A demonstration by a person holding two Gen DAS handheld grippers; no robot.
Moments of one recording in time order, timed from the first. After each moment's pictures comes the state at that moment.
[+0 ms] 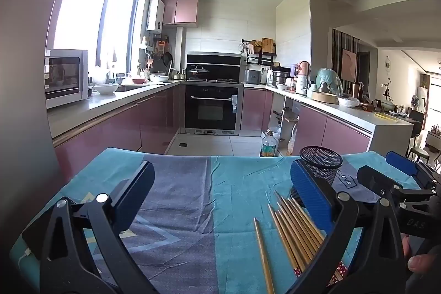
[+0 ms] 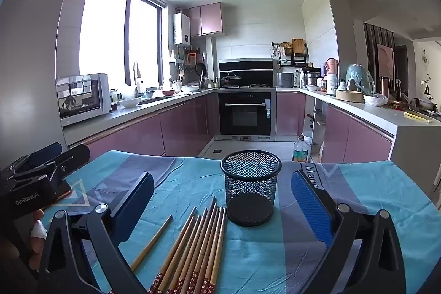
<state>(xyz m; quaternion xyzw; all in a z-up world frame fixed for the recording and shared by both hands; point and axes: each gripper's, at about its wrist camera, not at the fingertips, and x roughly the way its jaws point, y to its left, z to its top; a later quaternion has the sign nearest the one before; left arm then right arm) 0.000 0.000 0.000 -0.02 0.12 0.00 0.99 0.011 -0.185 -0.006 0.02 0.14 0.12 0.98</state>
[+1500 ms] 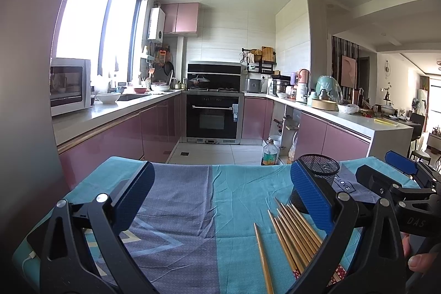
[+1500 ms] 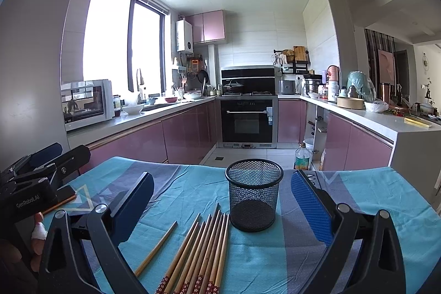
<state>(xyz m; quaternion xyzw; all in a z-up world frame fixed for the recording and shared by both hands) -0.011 0.002 0.005 -0.02 0.10 0.01 1.00 0.005 -0.183 -0.003 0.02 0.12 0.13 0.98</state>
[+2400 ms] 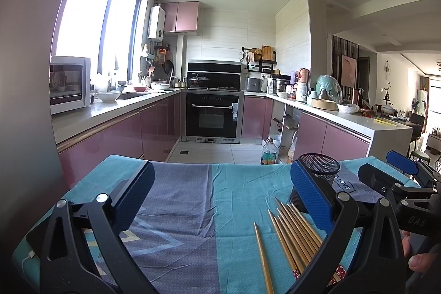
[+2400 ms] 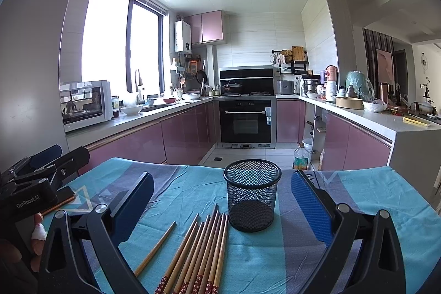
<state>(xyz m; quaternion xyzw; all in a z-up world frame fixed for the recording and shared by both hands) -0.011 0.001 0.004 -0.02 0.09 0.01 1.00 0.006 -0.183 -0.003 0.02 0.12 0.12 0.99</state>
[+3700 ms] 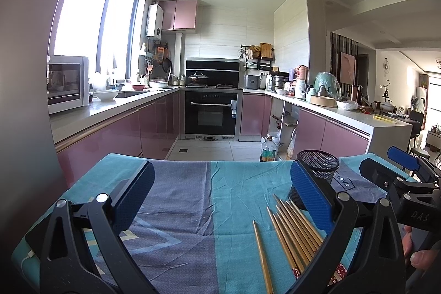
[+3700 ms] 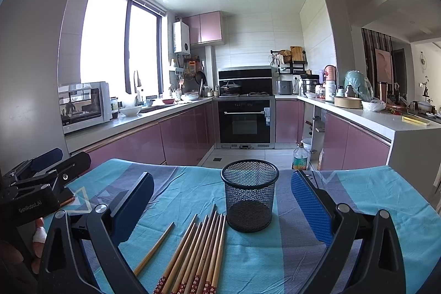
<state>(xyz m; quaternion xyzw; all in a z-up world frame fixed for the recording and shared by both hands) -0.008 -0.002 0.000 -0.02 0.10 0.00 0.99 0.004 -0.181 -0.002 0.02 0.11 0.12 0.99</state>
